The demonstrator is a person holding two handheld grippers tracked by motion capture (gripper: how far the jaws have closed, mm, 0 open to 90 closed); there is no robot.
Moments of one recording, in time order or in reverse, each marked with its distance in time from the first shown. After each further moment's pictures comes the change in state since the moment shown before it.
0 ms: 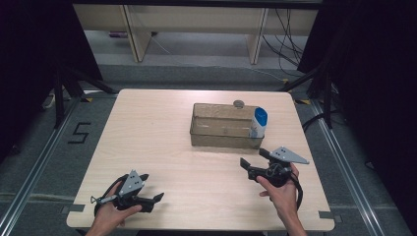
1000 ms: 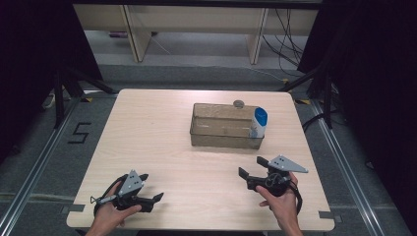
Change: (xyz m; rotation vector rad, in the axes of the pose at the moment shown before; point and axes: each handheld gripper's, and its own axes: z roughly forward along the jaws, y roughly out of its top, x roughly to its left) left arm 0.001 0.000 -0.001 -0.001 -0.003 -0.003; right arm 0.008 -0.019 -0.007 0.013 0.036 -0.008
